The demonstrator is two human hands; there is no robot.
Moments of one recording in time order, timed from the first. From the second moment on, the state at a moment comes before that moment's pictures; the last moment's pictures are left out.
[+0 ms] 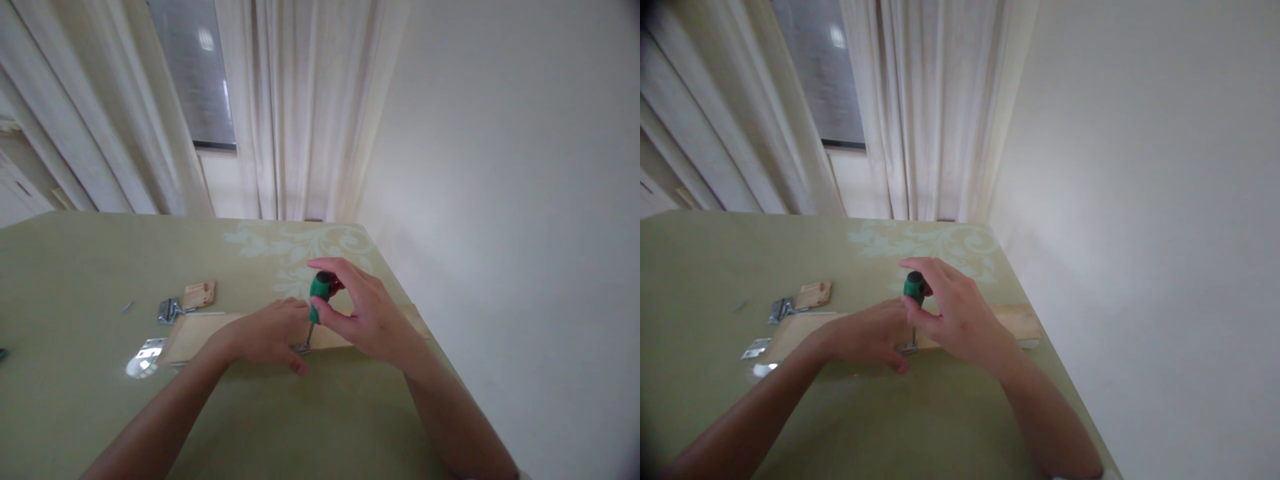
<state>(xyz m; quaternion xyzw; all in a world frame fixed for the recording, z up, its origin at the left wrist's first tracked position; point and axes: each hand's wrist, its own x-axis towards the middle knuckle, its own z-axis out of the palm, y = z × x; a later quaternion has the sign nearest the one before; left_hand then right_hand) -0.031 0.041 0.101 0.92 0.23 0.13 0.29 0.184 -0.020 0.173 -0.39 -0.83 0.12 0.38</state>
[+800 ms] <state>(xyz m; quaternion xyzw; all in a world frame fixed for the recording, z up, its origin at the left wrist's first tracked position) -0.036 0.049 0.105 0.83 0.23 0.15 0.49 0.182 -0.020 0.176 -0.35 -0.86 0.09 0.35</state>
